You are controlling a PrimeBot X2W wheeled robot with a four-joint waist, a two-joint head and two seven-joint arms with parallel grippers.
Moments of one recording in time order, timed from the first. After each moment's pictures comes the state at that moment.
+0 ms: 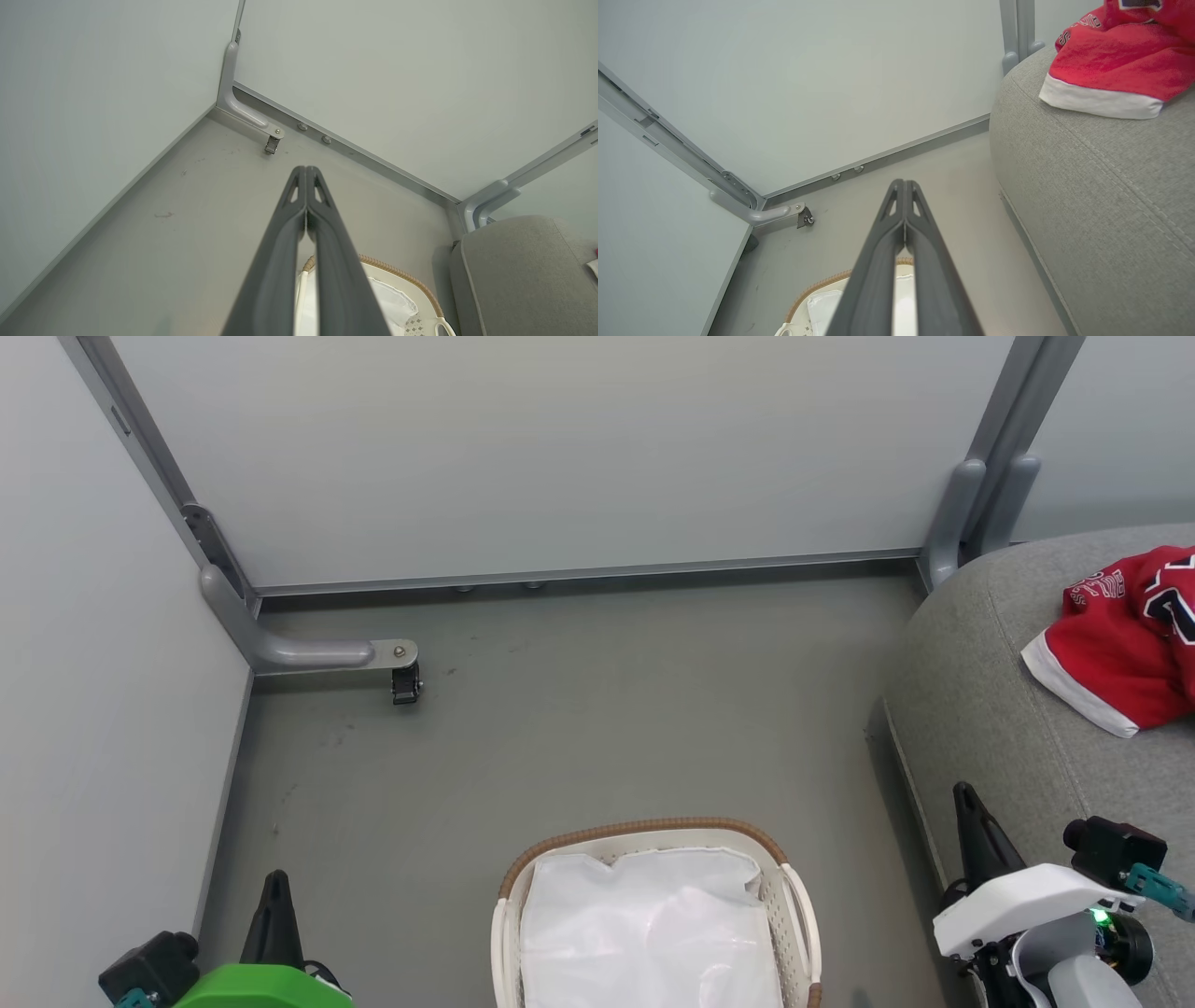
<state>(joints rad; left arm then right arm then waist) -0.01 0.04 0.04 0.41 -0.56 -0.12 -0.18 -0.13 -0.06 -0.05 0.41 0.47 0.13 -0.17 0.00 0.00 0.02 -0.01</state>
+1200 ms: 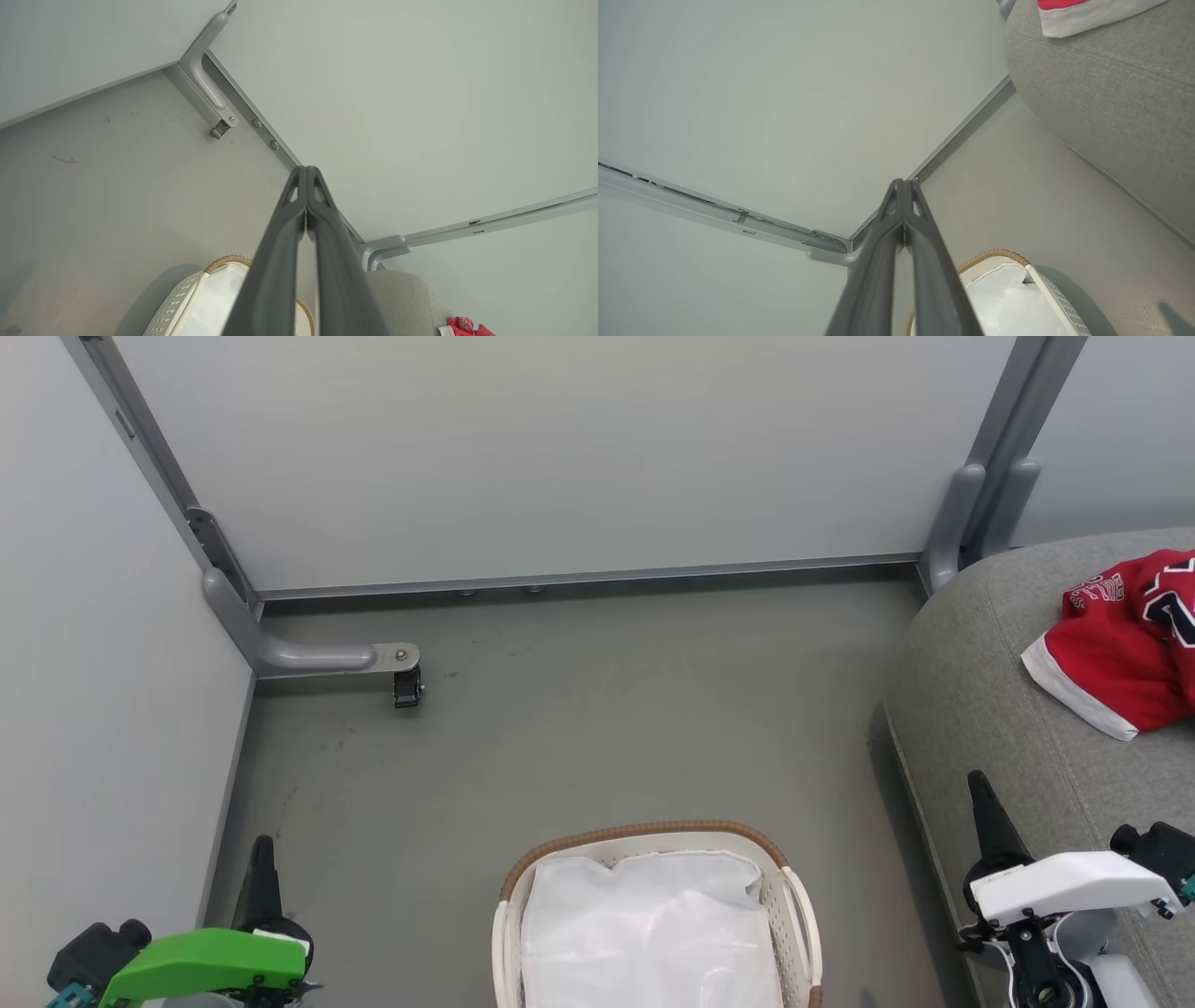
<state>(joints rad) -0.05 0.04 0.07 0.34 -1.02 -0.12 -0.05 -0.12 -0.05 -0.08 0.34 0.98 0.13 -0.05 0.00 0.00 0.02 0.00</state>
